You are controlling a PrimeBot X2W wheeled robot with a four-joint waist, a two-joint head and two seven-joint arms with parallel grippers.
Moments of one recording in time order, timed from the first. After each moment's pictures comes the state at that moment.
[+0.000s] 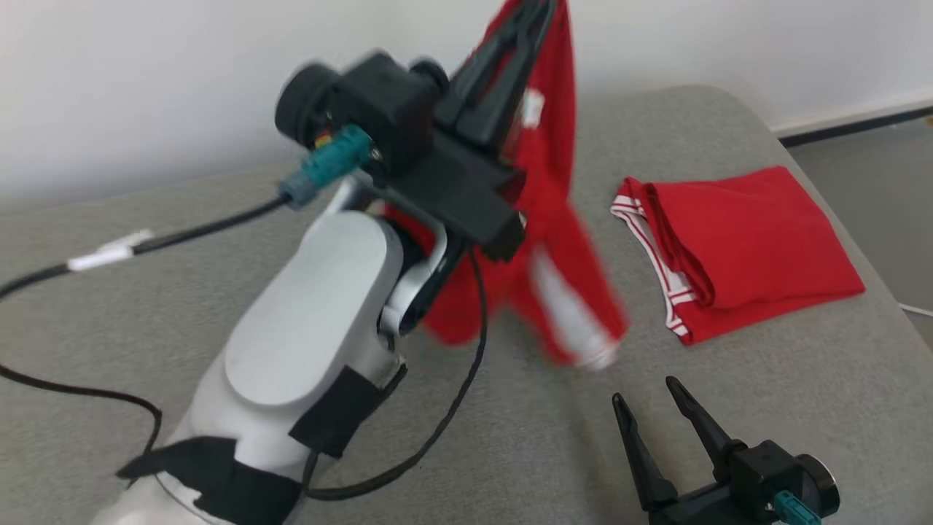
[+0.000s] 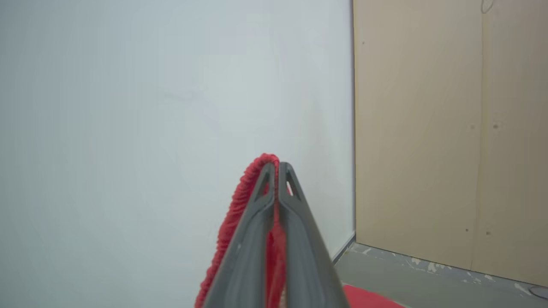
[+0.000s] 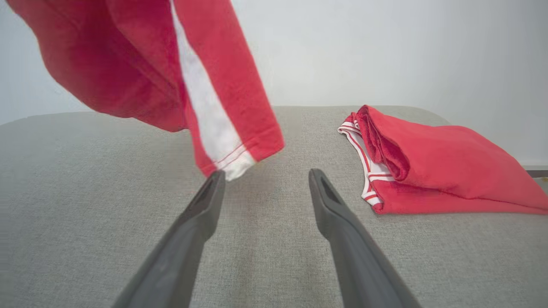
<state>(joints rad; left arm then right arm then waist) -0.96 0.05 -0.57 0.32 -0.48 -0.09 -0.11 0.01 -0.14 0.18 0.07 0.12 0.13 -0.13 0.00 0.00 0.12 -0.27</state>
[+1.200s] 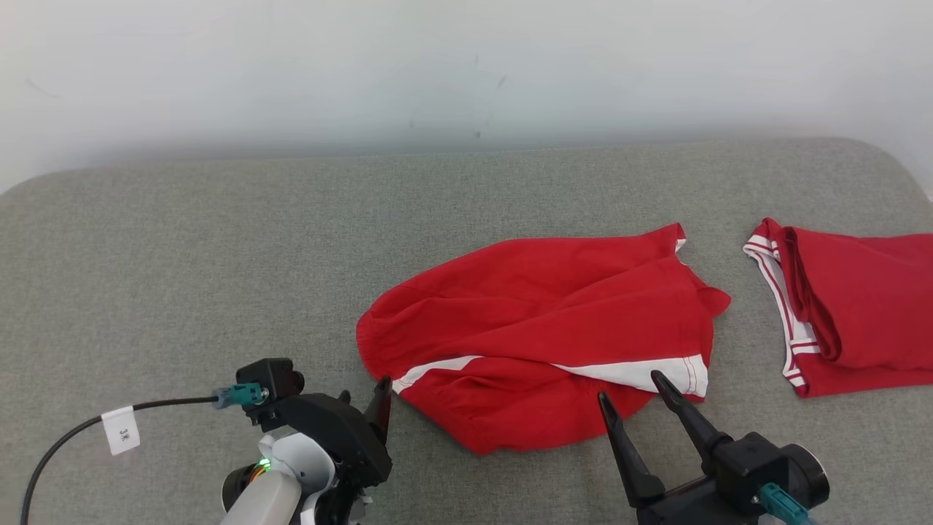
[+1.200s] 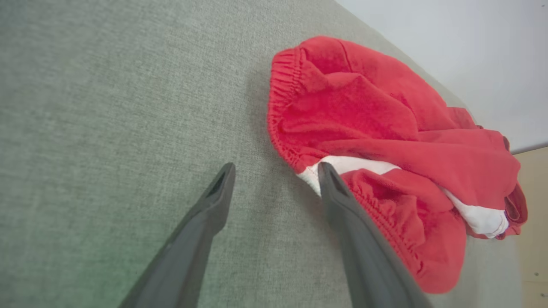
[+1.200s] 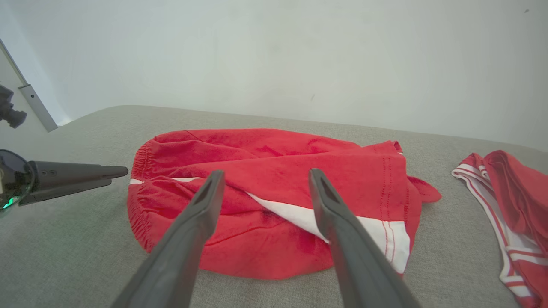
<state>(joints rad) -0.43 0.11 -0.42 0.57 -0.91 0.11 0.16 0.01 -0.13 0.21 0.03 0.10 0.13 -0.08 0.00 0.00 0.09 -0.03</state>
